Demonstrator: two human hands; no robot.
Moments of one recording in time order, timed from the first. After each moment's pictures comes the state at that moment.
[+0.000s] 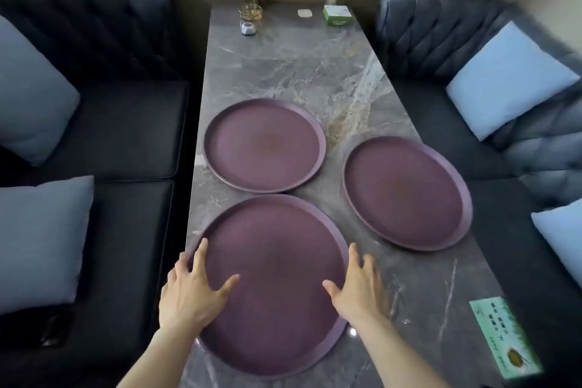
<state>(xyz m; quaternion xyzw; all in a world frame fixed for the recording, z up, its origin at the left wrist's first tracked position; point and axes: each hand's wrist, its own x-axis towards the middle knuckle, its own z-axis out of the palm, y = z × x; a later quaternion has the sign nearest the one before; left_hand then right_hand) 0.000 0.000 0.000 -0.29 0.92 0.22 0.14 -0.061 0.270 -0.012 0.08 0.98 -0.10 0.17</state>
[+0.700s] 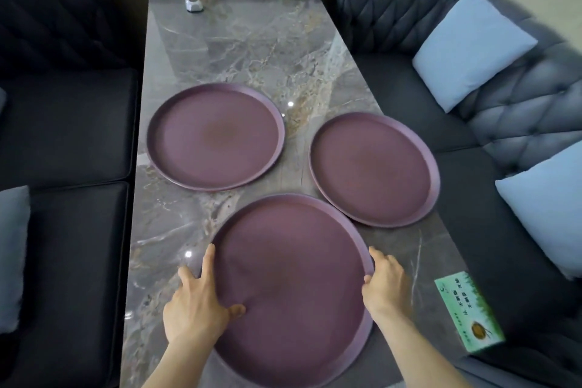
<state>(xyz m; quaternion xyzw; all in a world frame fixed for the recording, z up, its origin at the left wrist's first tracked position) -0.030 0.085 -0.023 -0.24 0.93 0.12 0.24 -0.077 0.380 -0.032 0.22 0.96 -0.16 0.12</state>
